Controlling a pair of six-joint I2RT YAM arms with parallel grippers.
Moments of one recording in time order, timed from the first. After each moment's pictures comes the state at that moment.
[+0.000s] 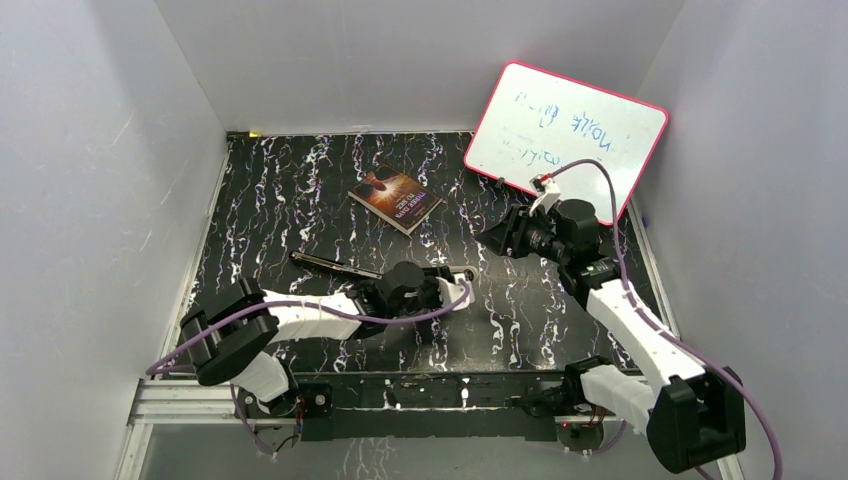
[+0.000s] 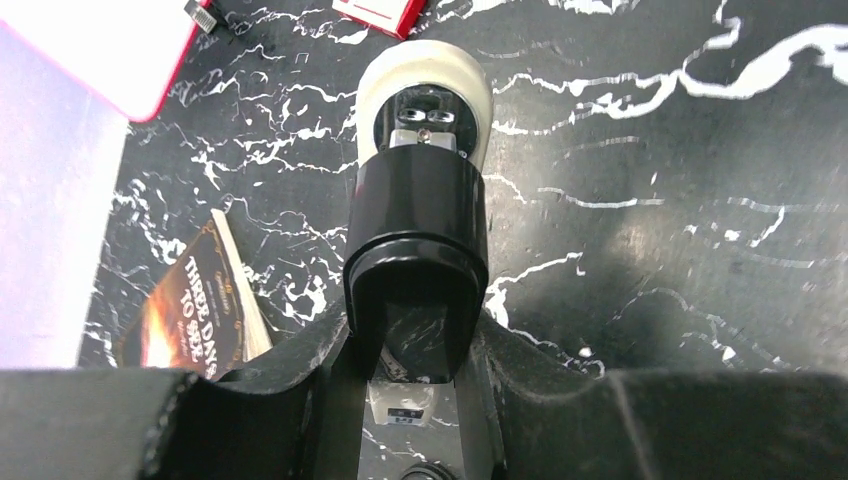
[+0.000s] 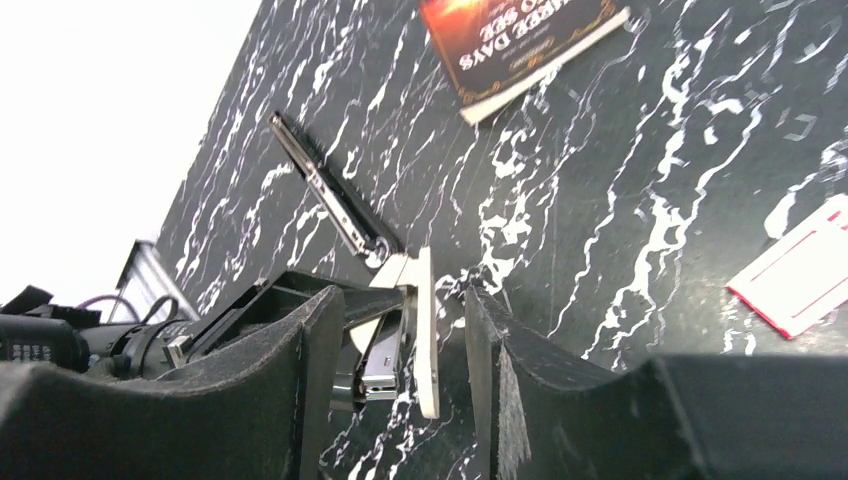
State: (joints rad) left arm -1.05 1.52 0.63 0.47 -0.08 0.69; right arm 0.33 1.04 0.67 -0.02 -0.54 0.49
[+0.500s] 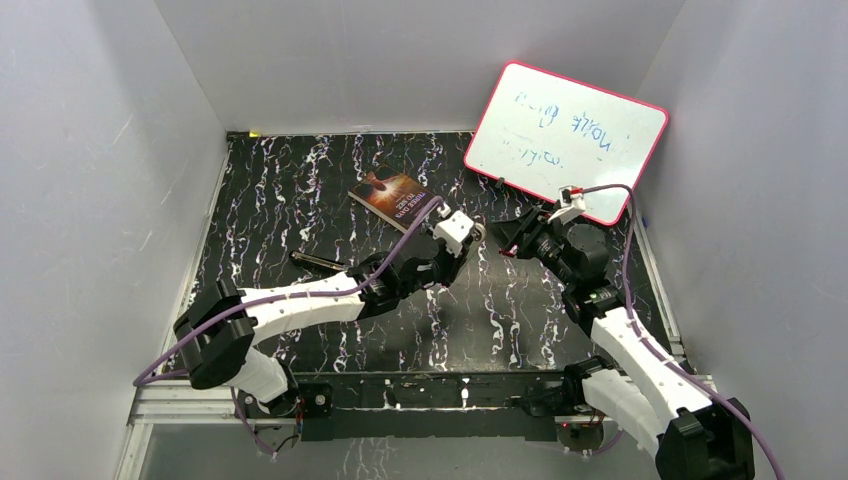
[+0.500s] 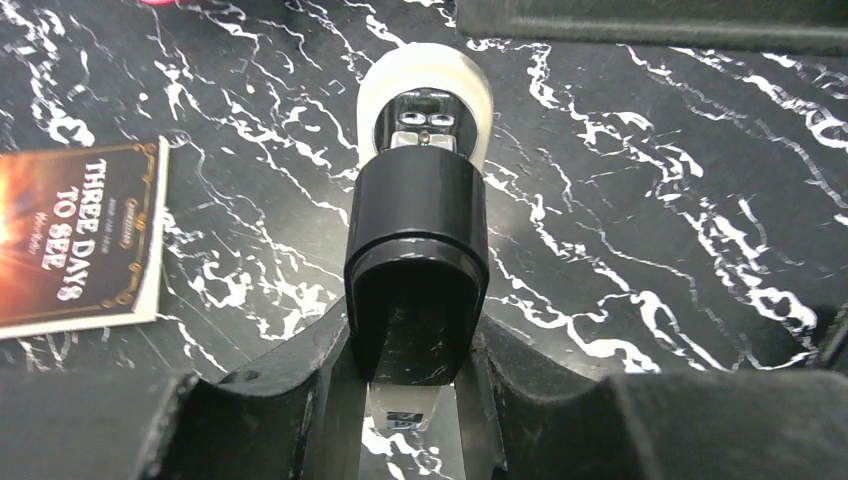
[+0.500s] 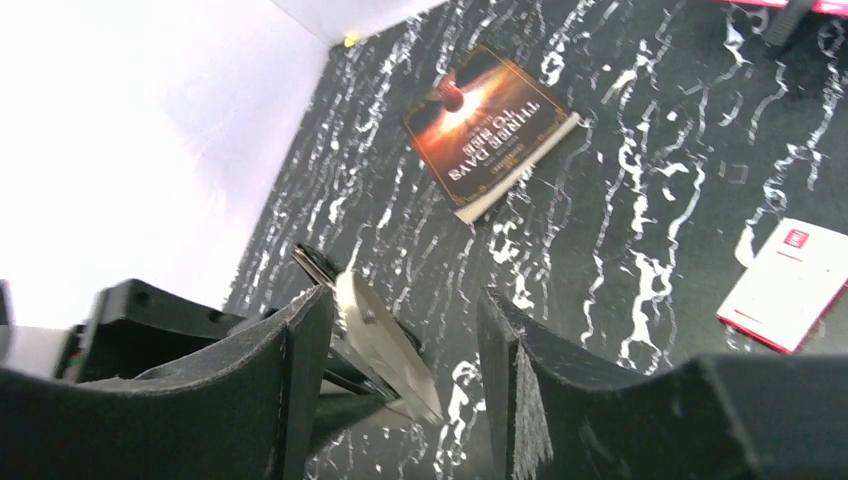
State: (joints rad) left arm -1.05 1.48 0.93 0.19 -0.24 -0.03; right arm 0.35 0.85 0.49 0.22 -0.27 0.71
